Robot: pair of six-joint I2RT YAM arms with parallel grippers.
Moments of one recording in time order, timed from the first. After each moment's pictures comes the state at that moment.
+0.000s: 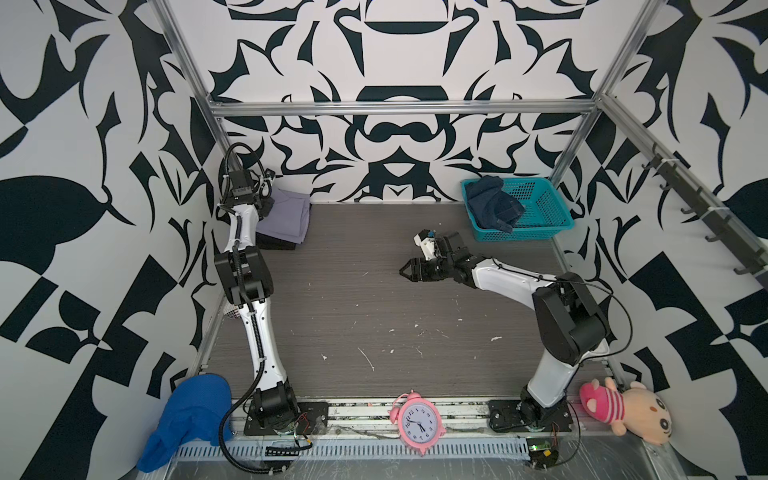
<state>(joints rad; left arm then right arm) 0.26 2.54 2.43 -0.51 0.07 0.70 0.51 1.77 1.13 -0.13 -0.45 0.45</state>
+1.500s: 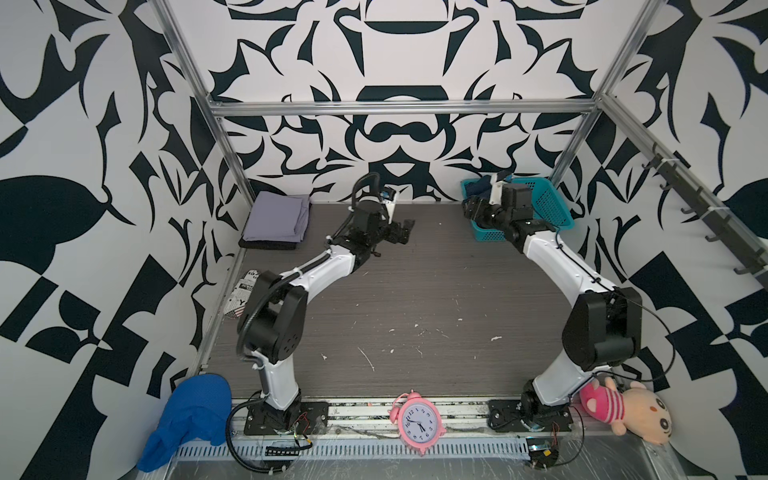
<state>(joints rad) -0.58 1.88 1.40 0.13 0.12 -0.09 0.11 1.69 1.42 -0.23 -0.10 0.38</state>
